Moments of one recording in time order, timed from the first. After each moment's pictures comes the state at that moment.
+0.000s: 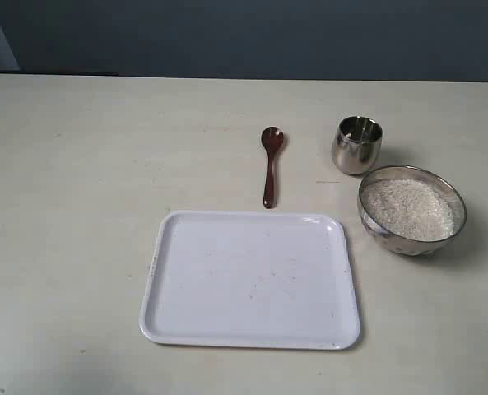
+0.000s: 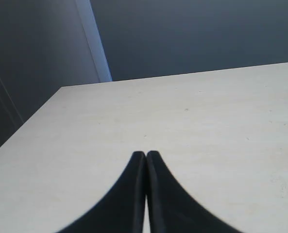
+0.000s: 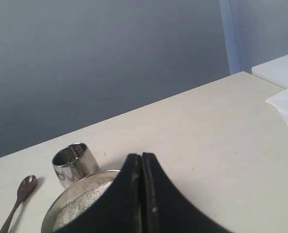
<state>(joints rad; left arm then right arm) 0.00 0.00 0.00 0.08 0.24 0.07 -0.01 0.00 -0.02 0.02 0.21 0.29</state>
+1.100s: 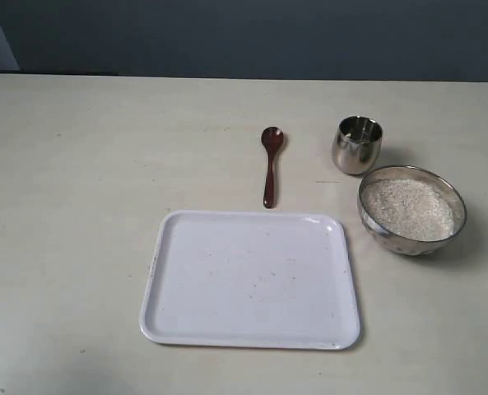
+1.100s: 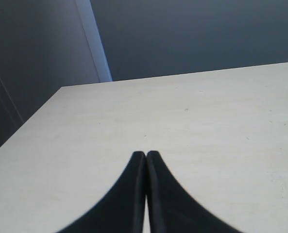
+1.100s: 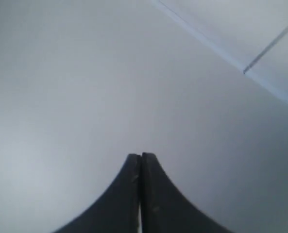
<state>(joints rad) 0.00 0.00 0.00 0.08 0.24 0.07 -0.01 0.00 -0.02 0.39 -0.39 0.52</state>
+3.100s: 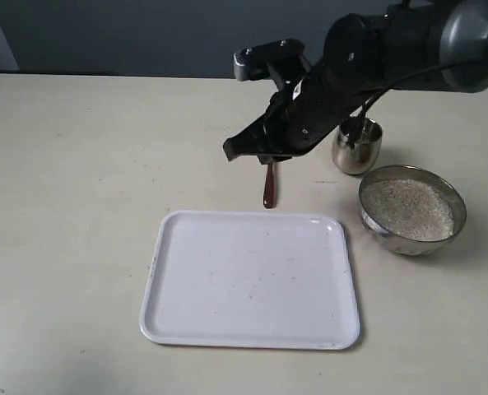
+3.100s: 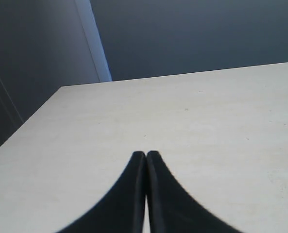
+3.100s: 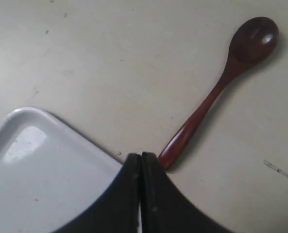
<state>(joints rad) 0.00 0.00 0.00 0.08 0.24 0.07 0.69 1.88 -1.29 0.20 0.54 -0.13</state>
